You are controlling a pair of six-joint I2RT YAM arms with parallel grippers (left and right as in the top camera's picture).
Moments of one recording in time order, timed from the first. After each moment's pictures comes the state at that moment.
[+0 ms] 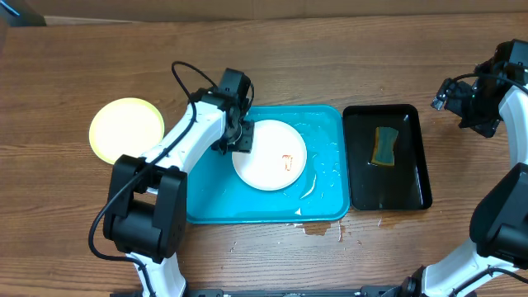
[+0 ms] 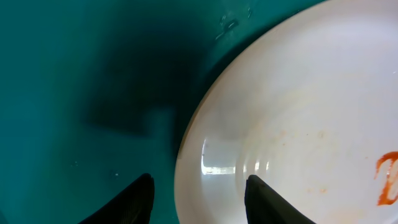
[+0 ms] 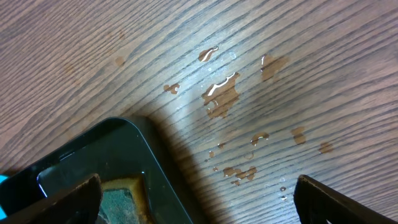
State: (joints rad) left arm -0.33 1.95 1.37 -0.85 0.02 -0.23; right arm -0.34 1.88 1.55 -0.95 -0.12 0.20
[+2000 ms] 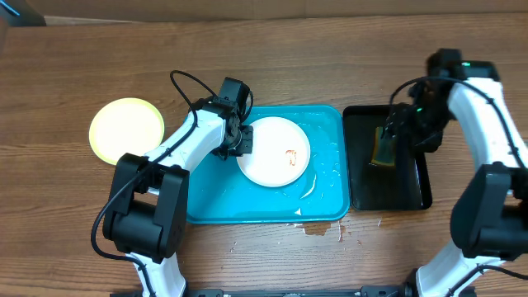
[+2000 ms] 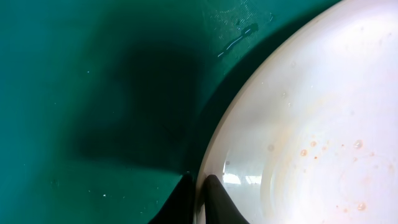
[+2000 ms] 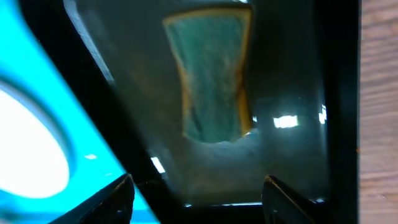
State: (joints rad) left arm -0.33 1.95 1.28 -0.73 0.02 -0.28; right arm -0.08 1.88 1.52 -1.28 -0.20 0.23
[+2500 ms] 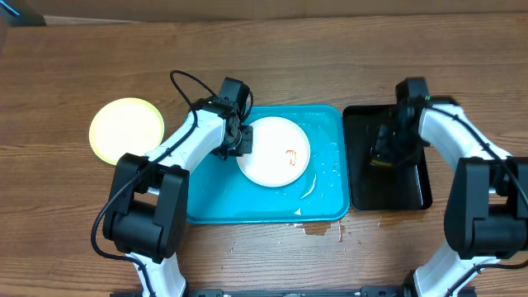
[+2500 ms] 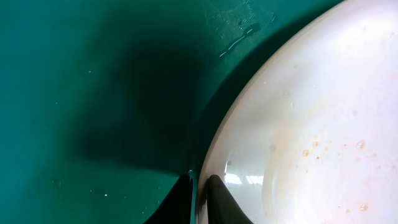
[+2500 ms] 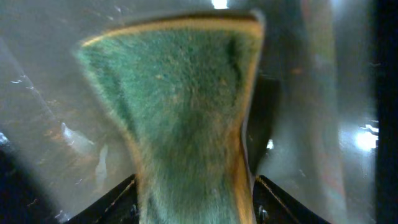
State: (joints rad) left arm -0.33 1.95 1.28 -0.73 0.02 -0.28; right arm 0.01 1.88 1.18 -0.83 -0.06 0.30
